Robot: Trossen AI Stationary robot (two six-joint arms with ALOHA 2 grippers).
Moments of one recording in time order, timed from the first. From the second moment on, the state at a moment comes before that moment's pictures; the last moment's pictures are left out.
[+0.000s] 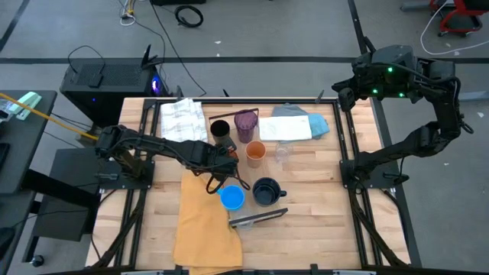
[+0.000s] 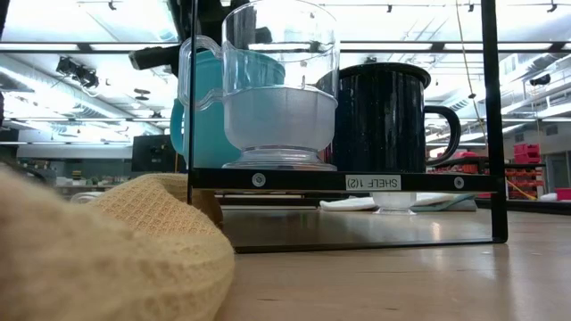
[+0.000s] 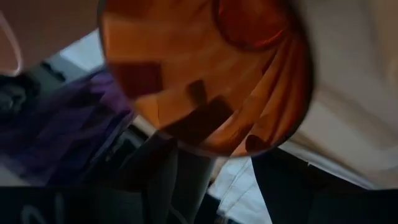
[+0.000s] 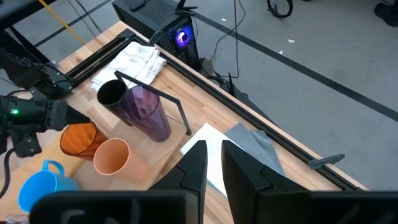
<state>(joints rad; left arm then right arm) -0.14 1.70 1.43 -1.12 -0.60 0.90 -0.36 1.24 2.11 -1.57 0.23 0.39</state>
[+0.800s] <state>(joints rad) -0.10 1.62 1.72 -1.00 -0.83 0.75 -0.36 1.24 2.09 -1.56 0.12 0.33</state>
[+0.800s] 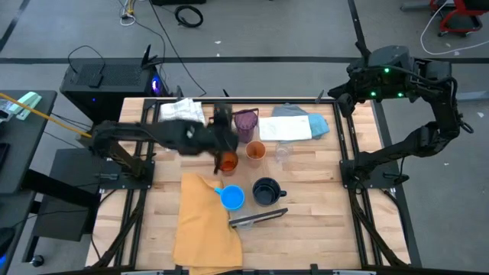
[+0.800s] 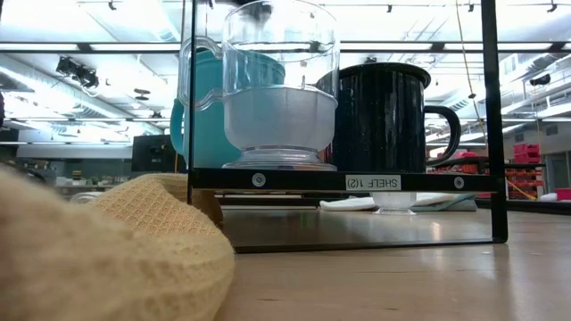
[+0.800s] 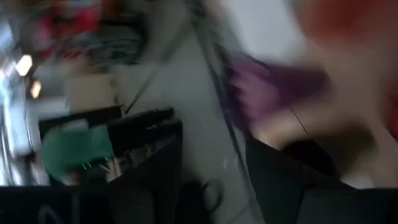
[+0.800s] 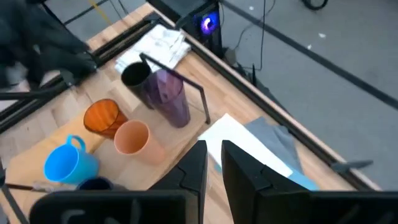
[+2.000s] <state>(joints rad) -0.05 1.68 2.31 -0.81 -0.21 0.26 0.19 1.24 1.02 -0.25 -0.43 0.52</state>
